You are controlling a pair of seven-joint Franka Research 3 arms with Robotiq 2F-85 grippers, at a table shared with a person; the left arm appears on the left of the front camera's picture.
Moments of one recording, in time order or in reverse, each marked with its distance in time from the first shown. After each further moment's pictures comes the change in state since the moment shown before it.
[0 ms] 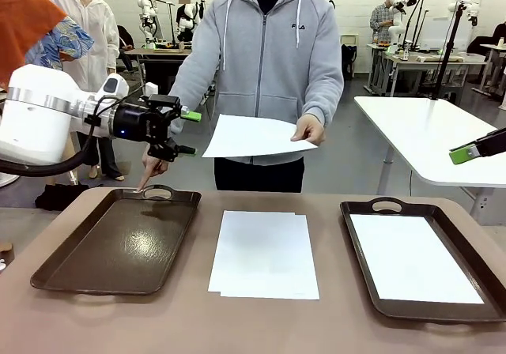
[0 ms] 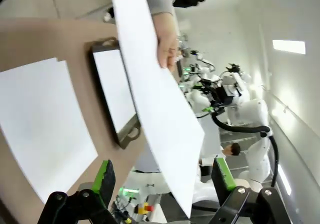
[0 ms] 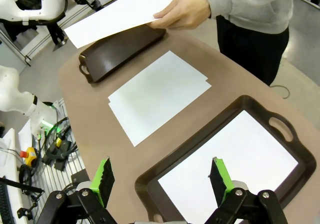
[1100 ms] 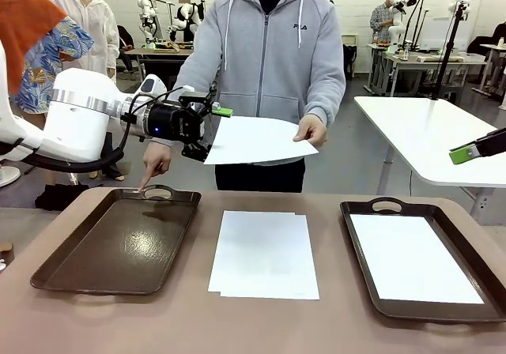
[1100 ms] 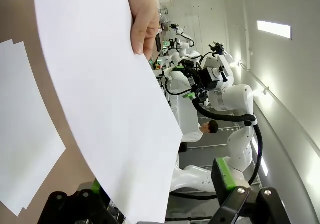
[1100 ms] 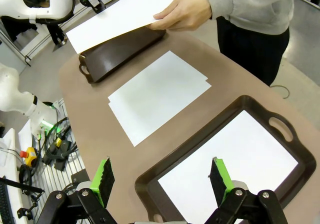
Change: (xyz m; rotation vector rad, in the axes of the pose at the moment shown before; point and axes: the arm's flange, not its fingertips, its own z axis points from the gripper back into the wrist) left arm 0.014 -0.003 -0.066 -0.092 0.146 0.061; right arm 0.000 0.000 0.000 0.000 0.000 0.000
